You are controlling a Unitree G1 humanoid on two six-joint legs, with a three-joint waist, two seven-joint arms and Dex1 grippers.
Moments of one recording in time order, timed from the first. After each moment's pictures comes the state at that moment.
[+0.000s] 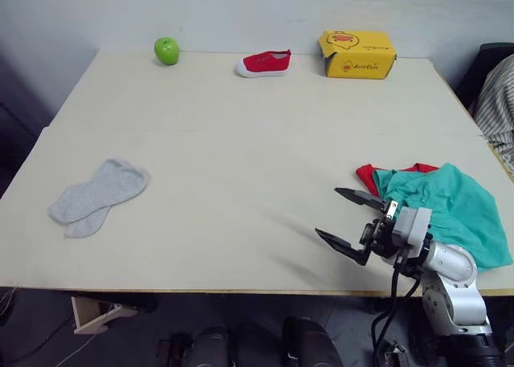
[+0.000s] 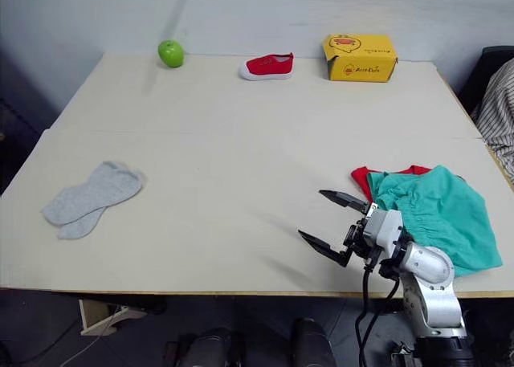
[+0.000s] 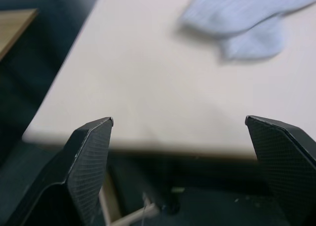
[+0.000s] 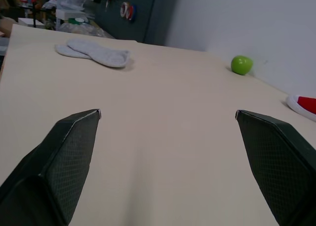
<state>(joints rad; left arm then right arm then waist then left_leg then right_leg) 0.54 0.65 0.94 -0.11 -0.59 0.30 -0.65 -0.06 -0.50 -0.11 -0.14 0.48 -0.24 1.09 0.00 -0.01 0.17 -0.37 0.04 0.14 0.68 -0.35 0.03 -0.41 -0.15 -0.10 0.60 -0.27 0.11</state>
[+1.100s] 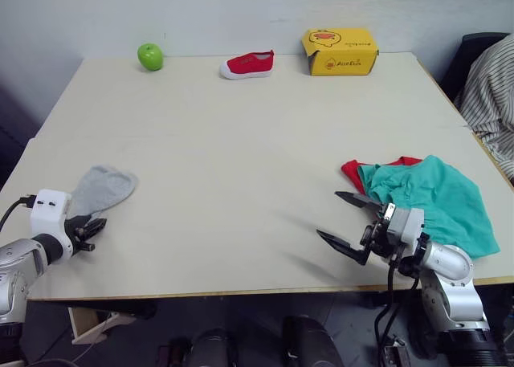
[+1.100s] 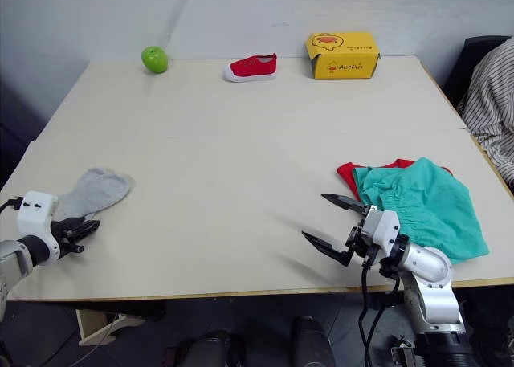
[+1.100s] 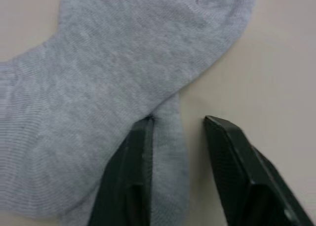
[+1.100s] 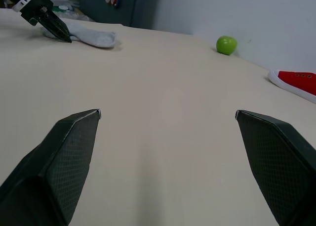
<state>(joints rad) -0.03 0.83 0.43 0.08 -0.38 0.68 -0.45 -0.05 -0.52 -0.11 -0.04 0.45 -0.28 1.08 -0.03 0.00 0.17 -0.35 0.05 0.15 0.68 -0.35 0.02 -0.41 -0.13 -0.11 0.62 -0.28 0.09</state>
